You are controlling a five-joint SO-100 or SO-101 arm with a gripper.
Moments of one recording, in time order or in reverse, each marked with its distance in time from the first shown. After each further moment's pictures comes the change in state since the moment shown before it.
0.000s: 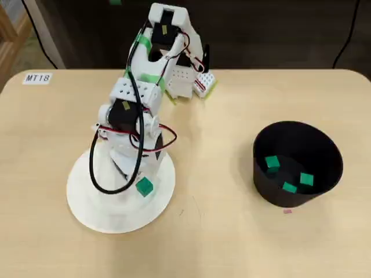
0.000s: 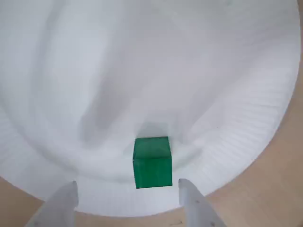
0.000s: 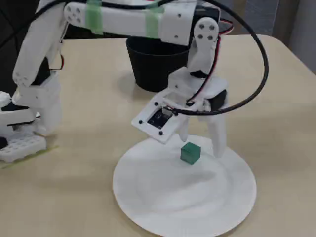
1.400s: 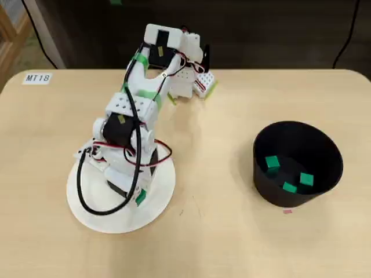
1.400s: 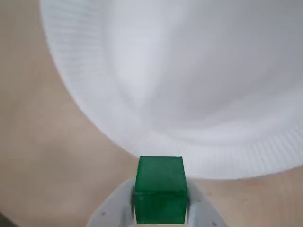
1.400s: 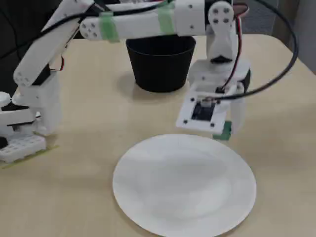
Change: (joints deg) arm -3.2 -7.6 -25.9 0.7 -15.0
